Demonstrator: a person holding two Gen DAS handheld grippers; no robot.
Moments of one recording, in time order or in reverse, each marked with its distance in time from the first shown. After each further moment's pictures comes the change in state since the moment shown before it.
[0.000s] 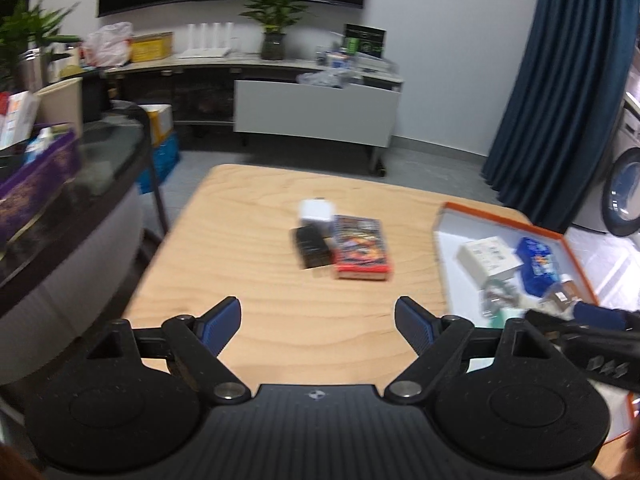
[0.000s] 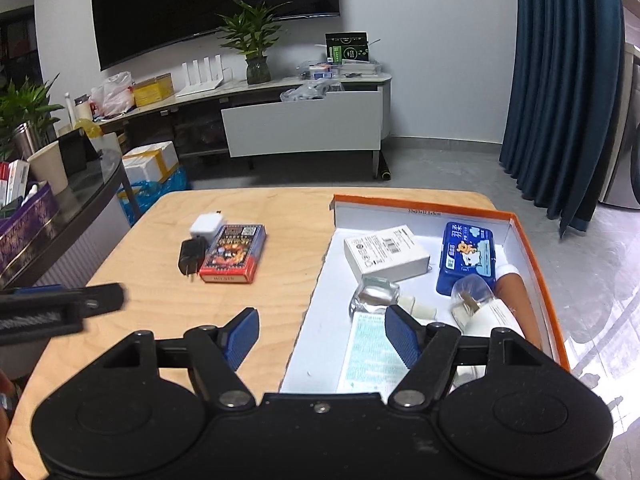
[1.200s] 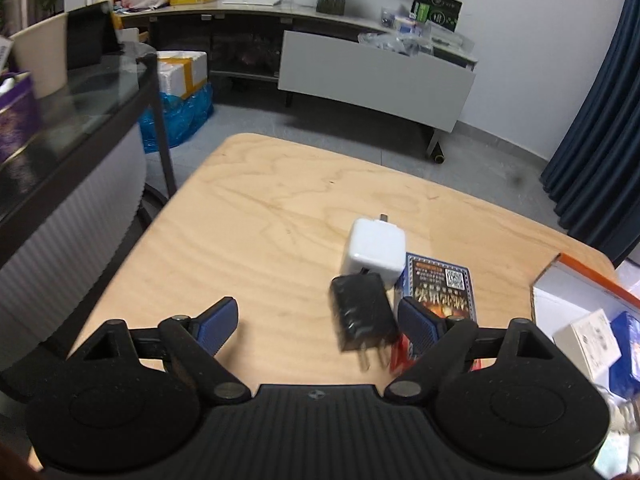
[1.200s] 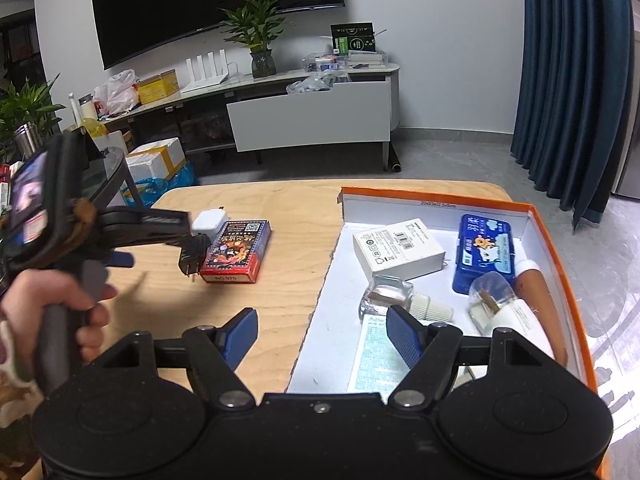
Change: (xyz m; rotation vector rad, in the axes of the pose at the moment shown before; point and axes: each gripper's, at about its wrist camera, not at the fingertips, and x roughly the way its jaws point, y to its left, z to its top) left arm 0.145 0.005 0.056 -0.134 0.125 0.092; right arm 0.025 0.000 0.005 0.018 0.024 0.039
